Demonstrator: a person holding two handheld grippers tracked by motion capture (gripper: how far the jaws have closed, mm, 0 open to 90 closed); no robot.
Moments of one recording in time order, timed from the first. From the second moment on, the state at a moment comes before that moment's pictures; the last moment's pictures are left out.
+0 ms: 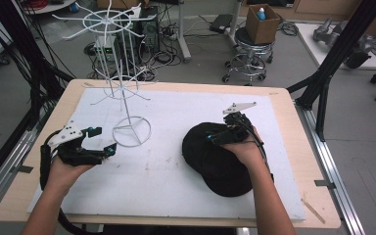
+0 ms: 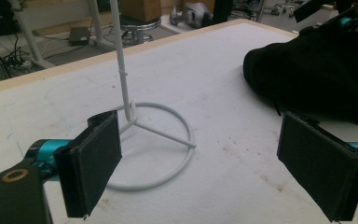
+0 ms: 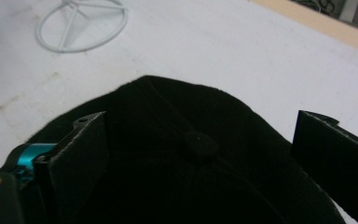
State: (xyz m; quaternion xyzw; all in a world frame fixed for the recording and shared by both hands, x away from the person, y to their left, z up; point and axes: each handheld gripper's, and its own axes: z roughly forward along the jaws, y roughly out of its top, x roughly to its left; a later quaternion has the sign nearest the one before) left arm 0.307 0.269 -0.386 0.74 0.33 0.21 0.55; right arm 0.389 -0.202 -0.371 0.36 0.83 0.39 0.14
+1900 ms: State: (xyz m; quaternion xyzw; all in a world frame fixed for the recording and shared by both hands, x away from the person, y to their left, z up) left arm 0.308 0.269 -0.386 0.74 0.34 0.21 0.54; right arm 0.345 -0.210 -0.247 0.27 0.79 0.52 0.17
